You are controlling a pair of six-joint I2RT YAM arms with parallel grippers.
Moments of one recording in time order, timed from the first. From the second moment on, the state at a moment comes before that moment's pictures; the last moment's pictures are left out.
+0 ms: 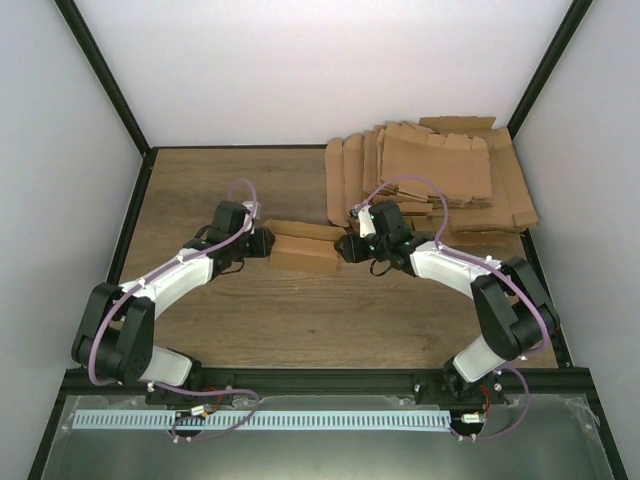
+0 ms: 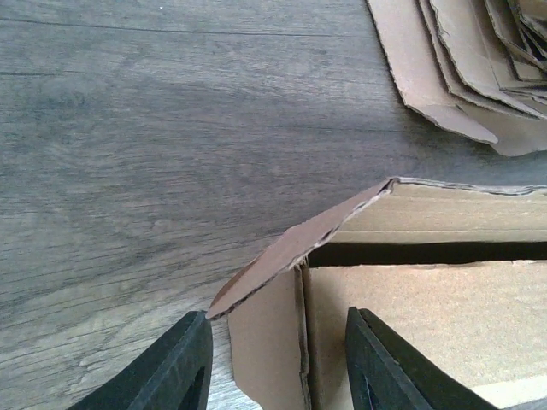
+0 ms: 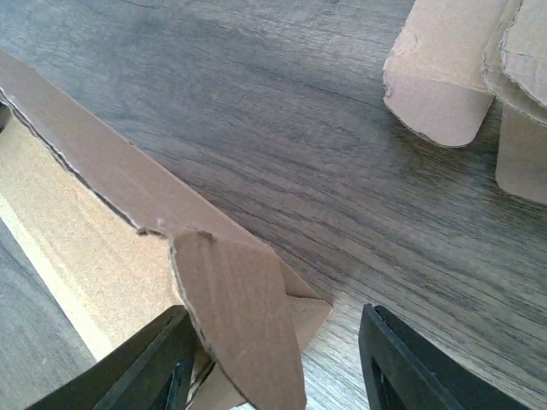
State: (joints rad) left arm -0.37 1.42 0.78 -0.16 0.14 -0.35; right arm 0.53 1.56 0.85 -0.05 -0.29 0.27
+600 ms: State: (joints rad) left arm -0.37 1.34 0.91 -0.29 0.03 -0.34; right arm 0.56 1.52 0.91 -0.15 -0.20 0.23
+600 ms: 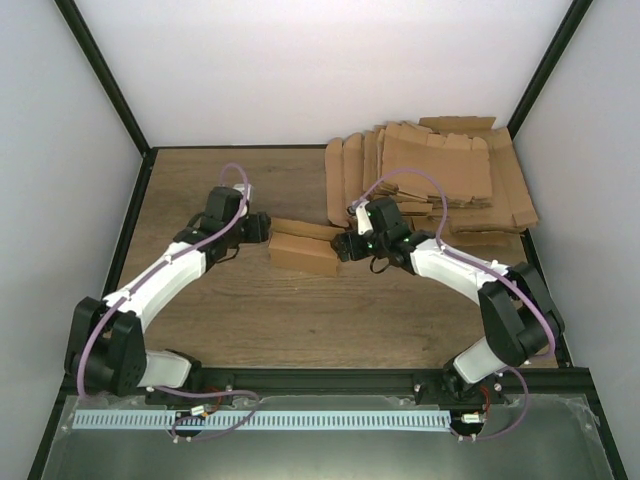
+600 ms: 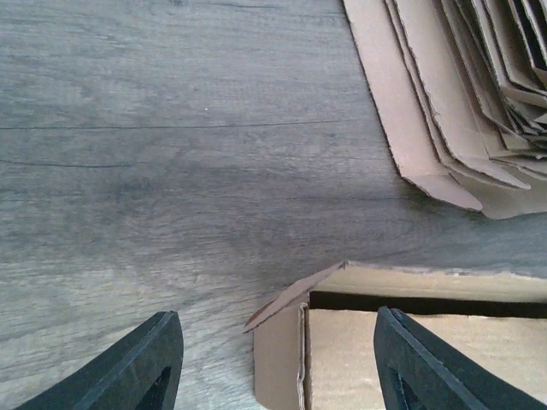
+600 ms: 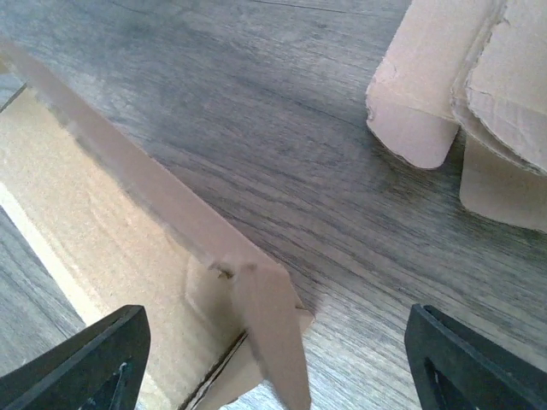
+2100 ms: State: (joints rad) left arm -0.43 1.45 0.95 -0.29 0.11 -0.34; right arm 0.62 1.56 0.95 -0.21 -0.13 0.21
